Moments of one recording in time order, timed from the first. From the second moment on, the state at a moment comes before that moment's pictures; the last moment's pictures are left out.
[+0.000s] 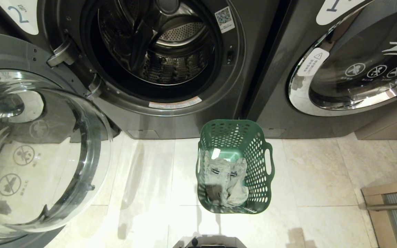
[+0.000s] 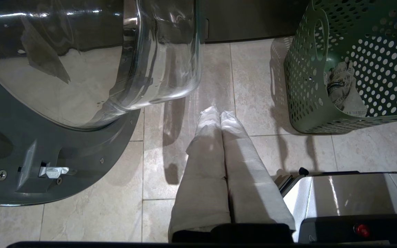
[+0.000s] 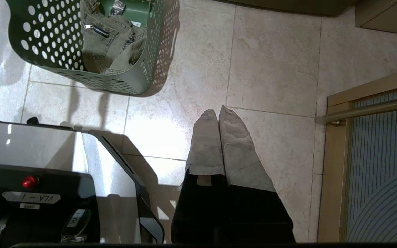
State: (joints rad) left arm -0.01 0.00 0.00 0.00 -0.02 0.05; right arm -0.01 0.00 -0.13 0.32 0.02 -0.12
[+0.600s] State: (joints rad) left arm -0.01 0.00 0.00 0.00 -0.02 0.05; right arm -0.01 0.00 -0.13 0.32 0.02 -0.12
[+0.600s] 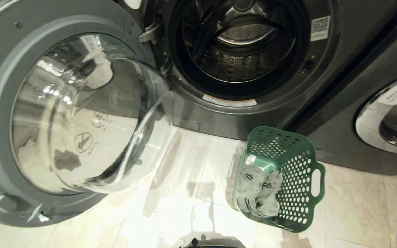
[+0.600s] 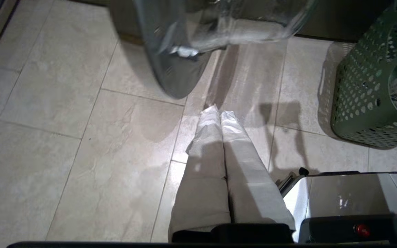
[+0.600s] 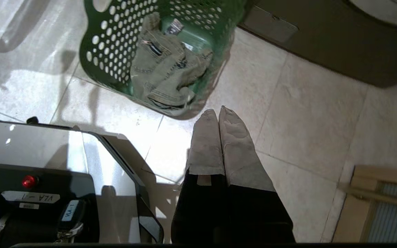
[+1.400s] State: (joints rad) left arm -0.01 0.00 0.00 0.00 -0.02 0.05; right arm -0.01 0.00 -0.13 0.32 0.01 -0.12
